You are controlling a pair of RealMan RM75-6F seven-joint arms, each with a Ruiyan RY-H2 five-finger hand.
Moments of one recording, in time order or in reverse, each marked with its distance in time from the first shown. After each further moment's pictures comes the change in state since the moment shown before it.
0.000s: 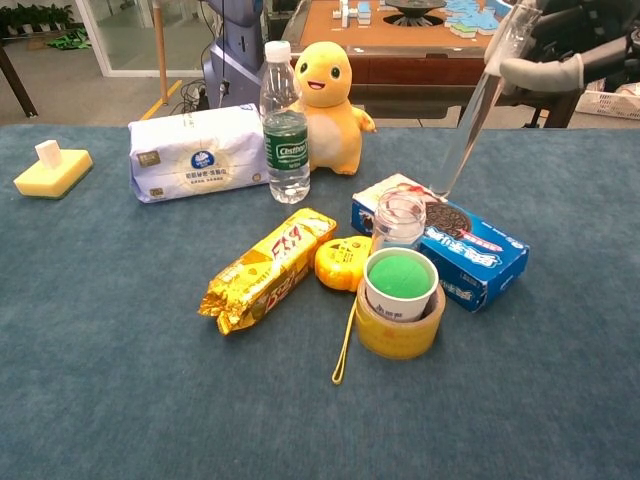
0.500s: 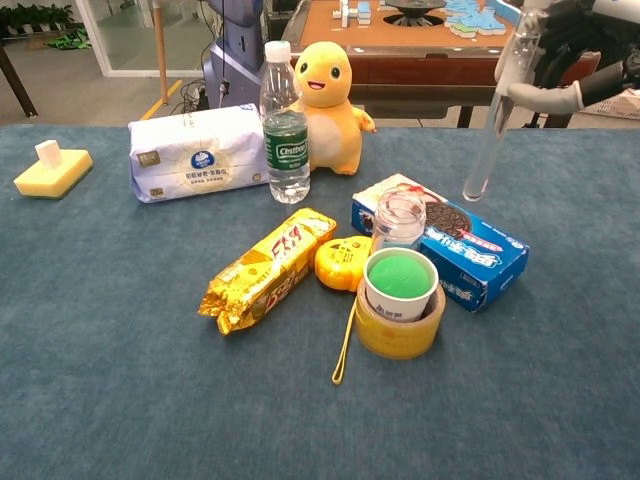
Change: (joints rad) left arm 0.002 0.003 0.001 0.001 0.000 0.004 -0.004; right arm -0.015 -0.034 -0.002 0.039 -0.016 0.029 -0.149
